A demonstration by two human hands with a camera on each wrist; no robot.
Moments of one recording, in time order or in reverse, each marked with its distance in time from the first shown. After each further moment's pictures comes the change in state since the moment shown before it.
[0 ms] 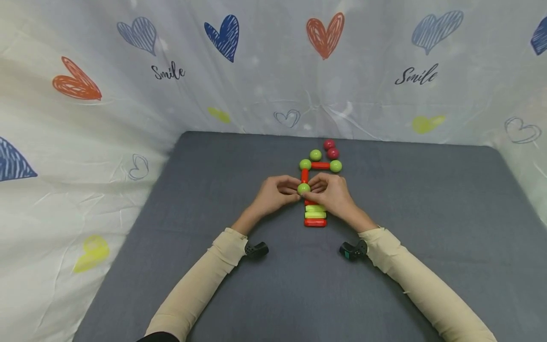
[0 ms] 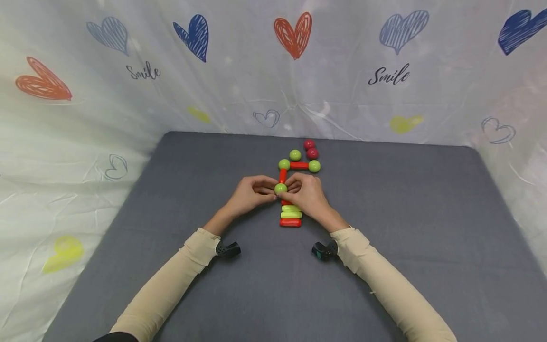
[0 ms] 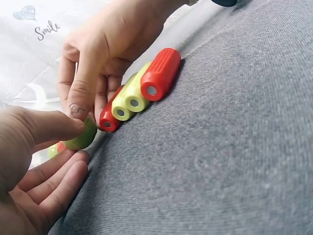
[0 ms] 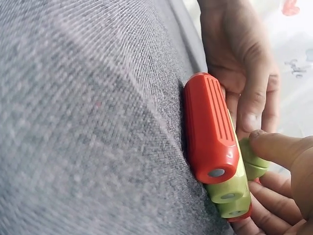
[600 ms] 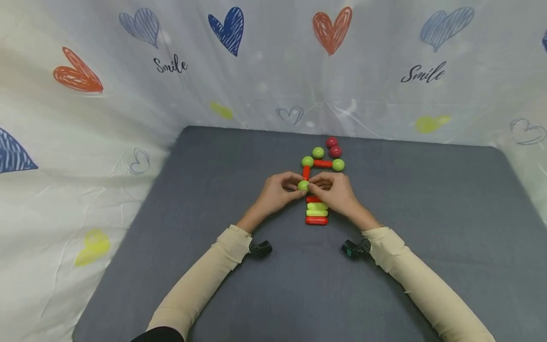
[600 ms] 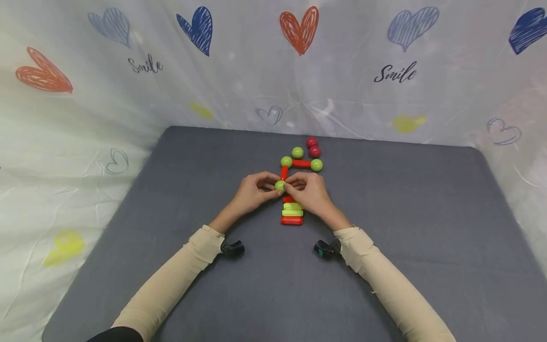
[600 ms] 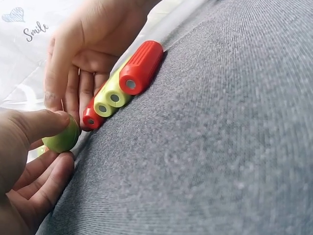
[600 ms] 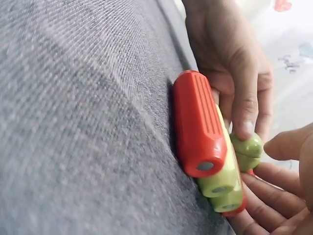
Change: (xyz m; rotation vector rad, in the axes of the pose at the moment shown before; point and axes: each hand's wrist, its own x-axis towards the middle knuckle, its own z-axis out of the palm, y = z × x) left_hand 0.001 -0.004 0.006 0.152 0.071 0.082; right_hand -0.002 0.004 -0.004 0.065 -0.054 -0.026
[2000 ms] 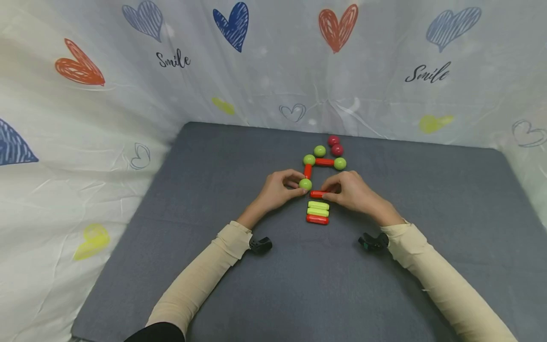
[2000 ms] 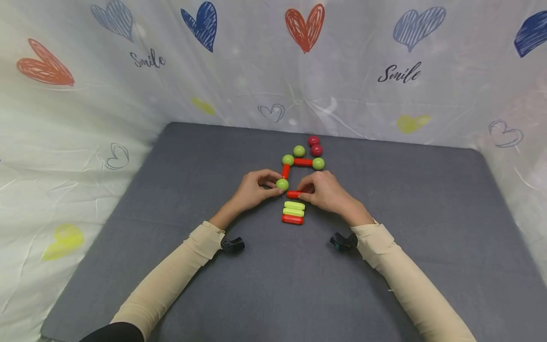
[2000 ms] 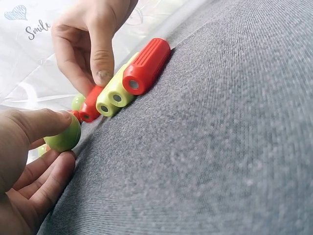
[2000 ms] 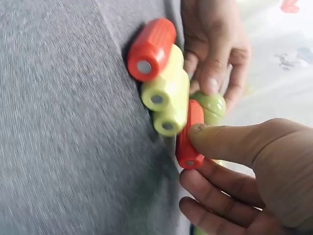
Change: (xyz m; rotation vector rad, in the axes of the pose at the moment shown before) left_hand 0.004 0.001 -0.004 0.010 -0.005 -0.023; right_hand 0.003 -0.010 -0.039 -0.360 -0.306 -0.063
